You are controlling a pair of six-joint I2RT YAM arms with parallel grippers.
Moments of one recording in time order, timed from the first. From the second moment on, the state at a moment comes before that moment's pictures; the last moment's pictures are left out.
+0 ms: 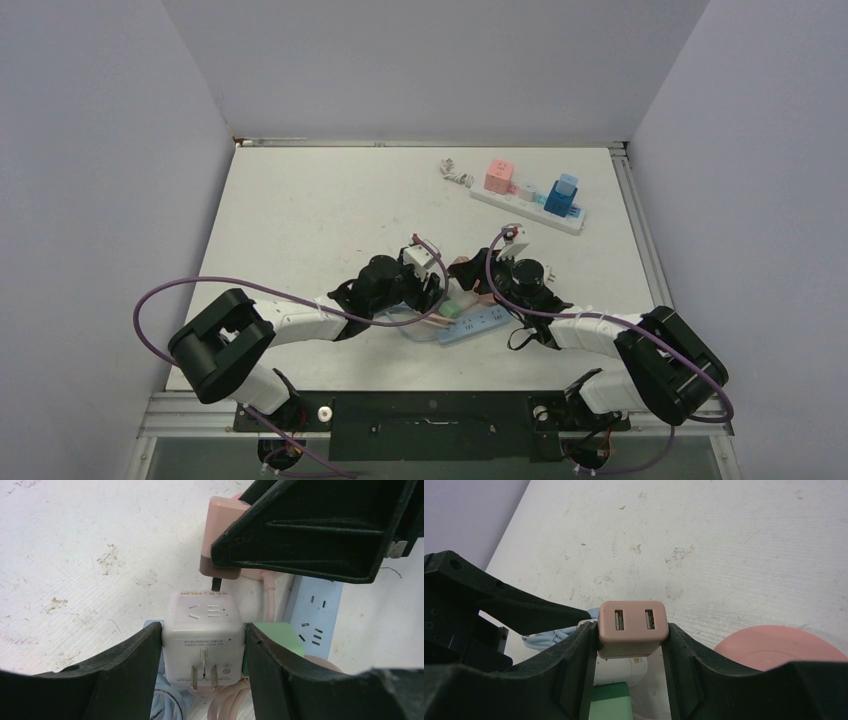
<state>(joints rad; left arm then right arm) -0.86 1.49 0.58 0.53 0.06 -0.12 0.60 1.34 0.34 0.75 -0.07 0.59</state>
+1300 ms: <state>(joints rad) -0.74 1.44 0.74 0.11 0.05 -0.28 0.10 1.10 0.52 -0.34 0.01 0.47</state>
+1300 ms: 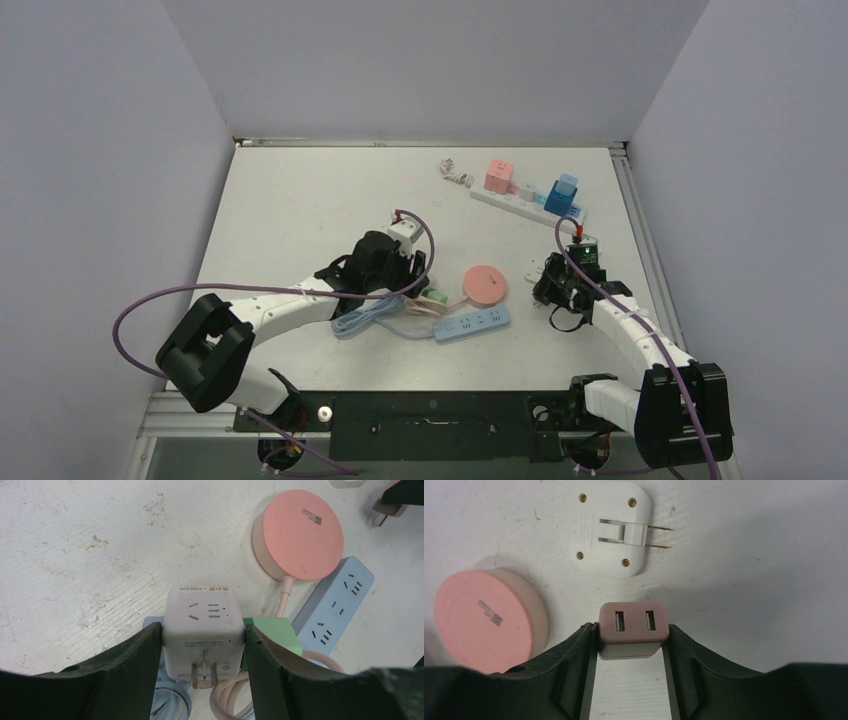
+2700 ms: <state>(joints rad) -0.67 1.20 0.64 0.16 0.03 -0.30 0.56 1.17 0.62 0.19 -0.22 0.52</state>
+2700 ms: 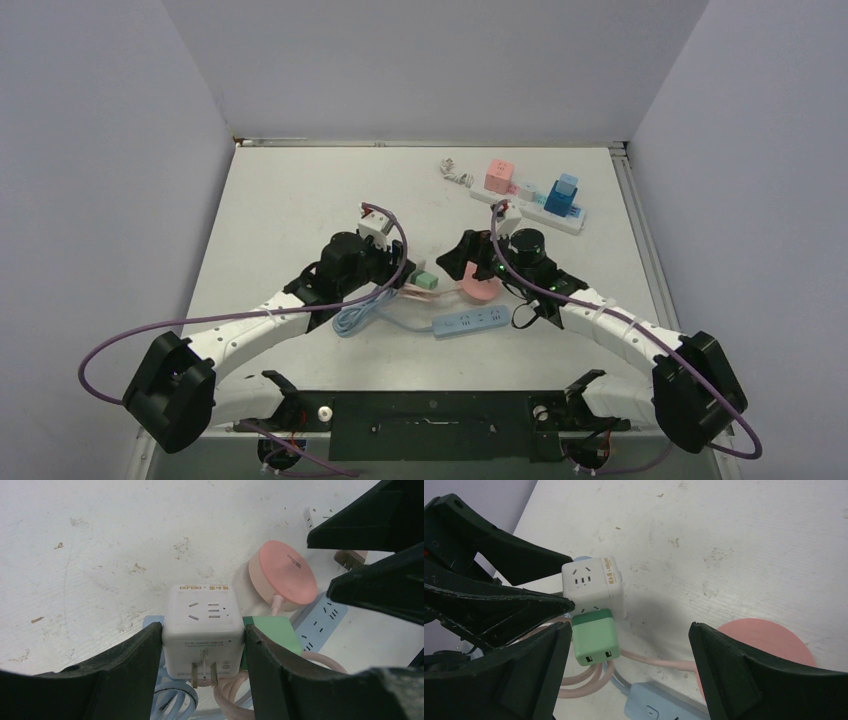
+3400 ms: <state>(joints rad) -0.64 1.20 0.64 0.17 0.04 -0.31 0.70 1.39 0.63 0.35 -0.25 0.54</state>
